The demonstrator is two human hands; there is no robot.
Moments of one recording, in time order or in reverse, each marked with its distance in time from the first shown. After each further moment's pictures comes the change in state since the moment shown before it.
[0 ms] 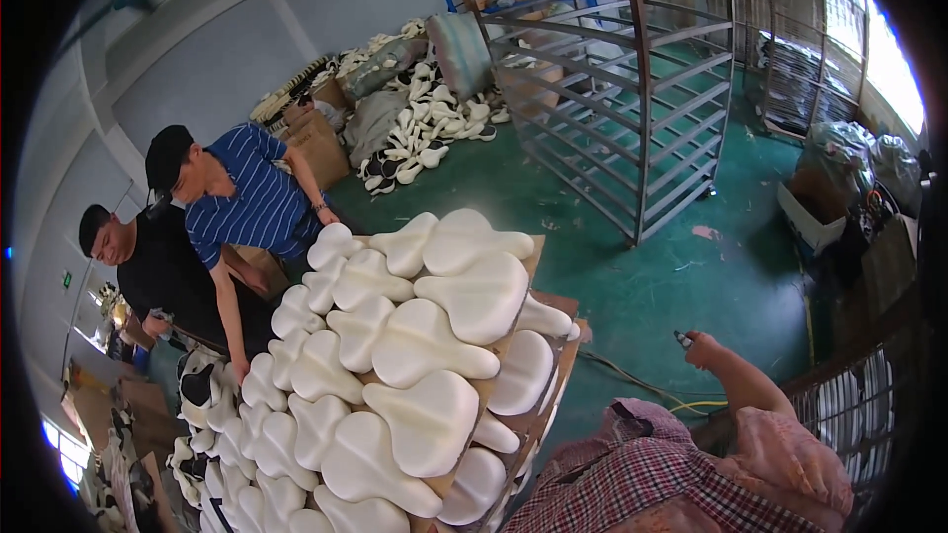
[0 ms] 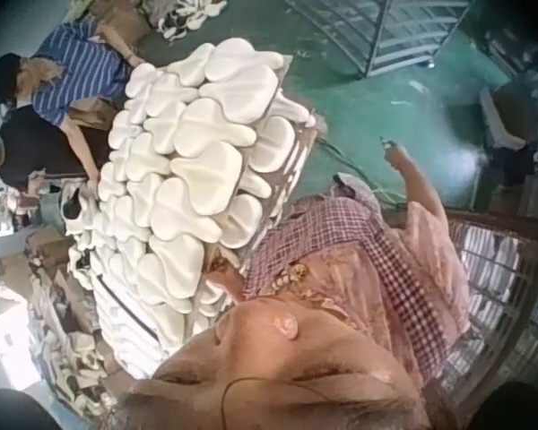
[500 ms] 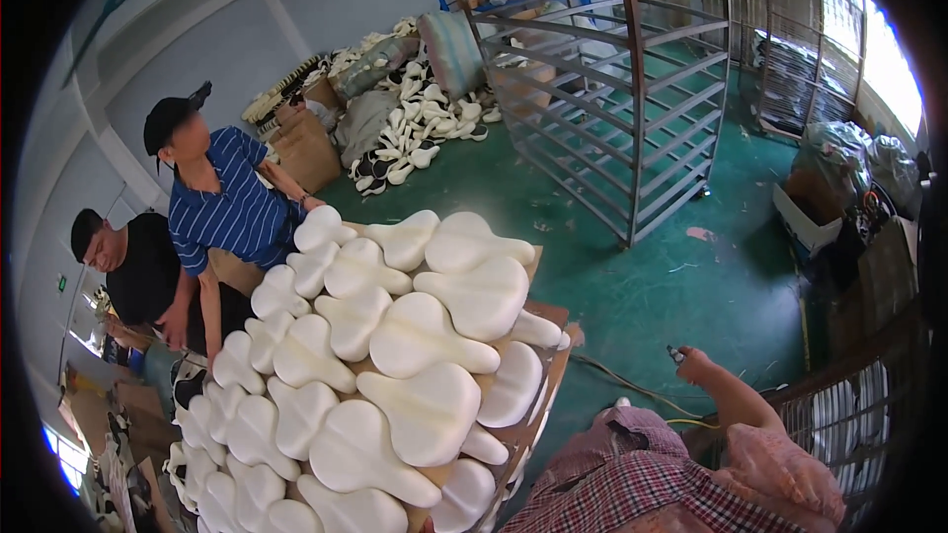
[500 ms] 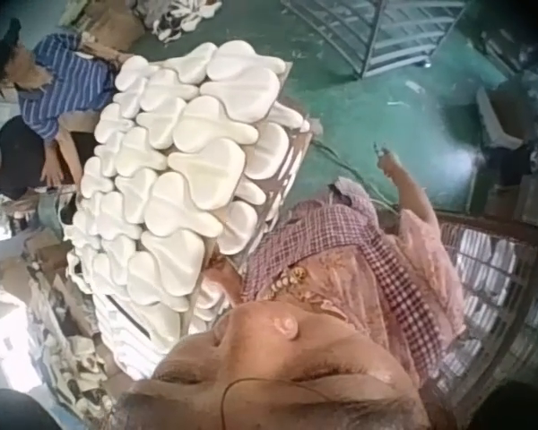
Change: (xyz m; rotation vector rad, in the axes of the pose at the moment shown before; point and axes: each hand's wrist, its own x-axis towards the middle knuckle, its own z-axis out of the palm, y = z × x) left_hand 0.024 0.035 0.051 -0.422 0.001 -0.105; right_hand 0.014 0.014 0.021 0.079 -0.025 0.019
